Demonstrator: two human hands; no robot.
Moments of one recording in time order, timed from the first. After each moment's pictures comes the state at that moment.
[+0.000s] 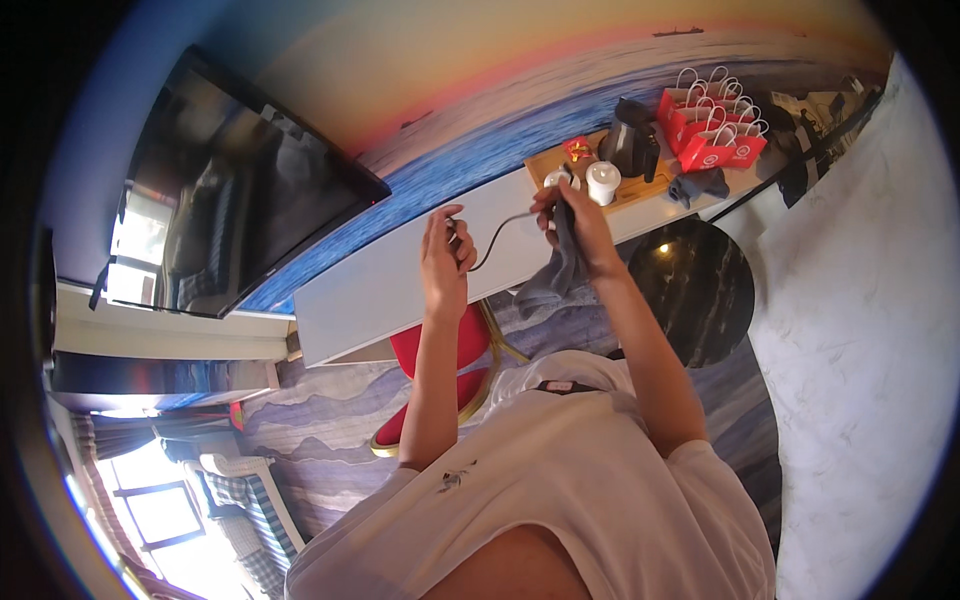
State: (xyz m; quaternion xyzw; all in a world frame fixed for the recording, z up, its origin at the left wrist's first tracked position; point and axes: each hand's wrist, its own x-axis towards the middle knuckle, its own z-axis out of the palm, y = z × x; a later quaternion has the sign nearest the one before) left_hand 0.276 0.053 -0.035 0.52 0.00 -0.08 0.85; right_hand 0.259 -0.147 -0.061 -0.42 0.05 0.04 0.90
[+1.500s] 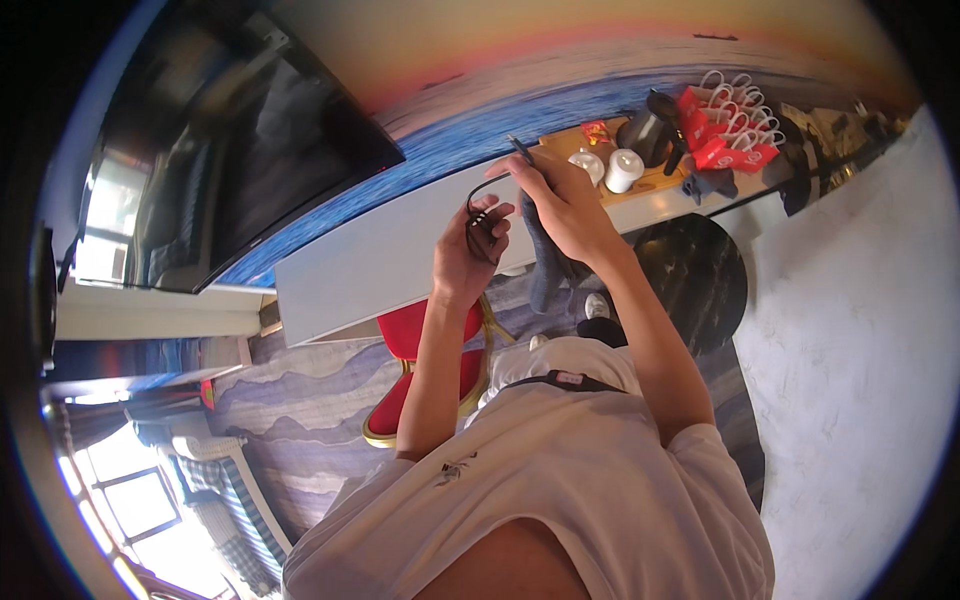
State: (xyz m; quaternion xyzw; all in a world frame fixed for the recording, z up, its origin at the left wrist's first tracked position) left_hand 0.294 0.101 -0.062 0.27 0.07 -0.27 0.92; right_hand 0.284 -0.062 0.004 -0.74 -0.07 -0.05 0.66
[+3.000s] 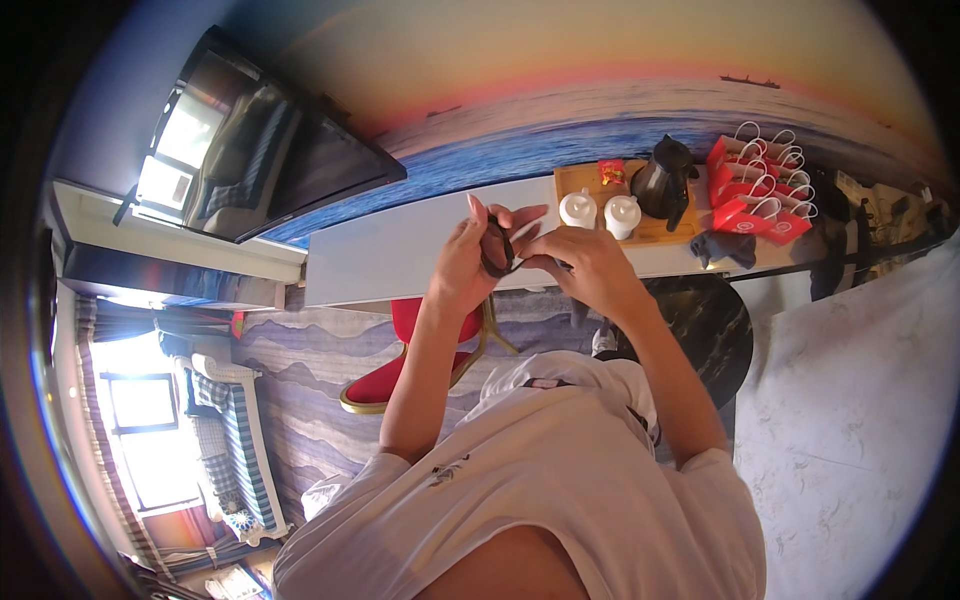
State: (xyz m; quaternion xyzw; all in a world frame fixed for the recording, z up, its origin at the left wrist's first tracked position) left_hand 0.291 -0.057 0.012 0.42 0.07 -0.17 0.89; right_hand 0.285 -0.223 -0.018 -0.79 -0.35 -0.18 0.47
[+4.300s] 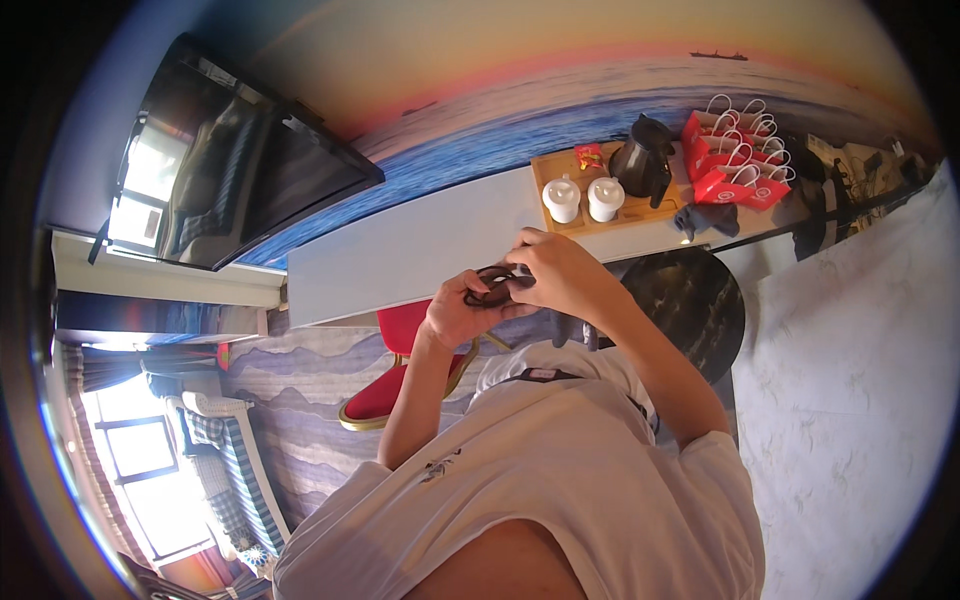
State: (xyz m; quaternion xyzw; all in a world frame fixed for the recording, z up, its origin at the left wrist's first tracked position) left_hand 0.255 0.013 -0.052 0.20 0.09 -0.42 0.88; right_hand 0.264 -0.183 -0.014 -0.86 -0.27 0.05 0.43
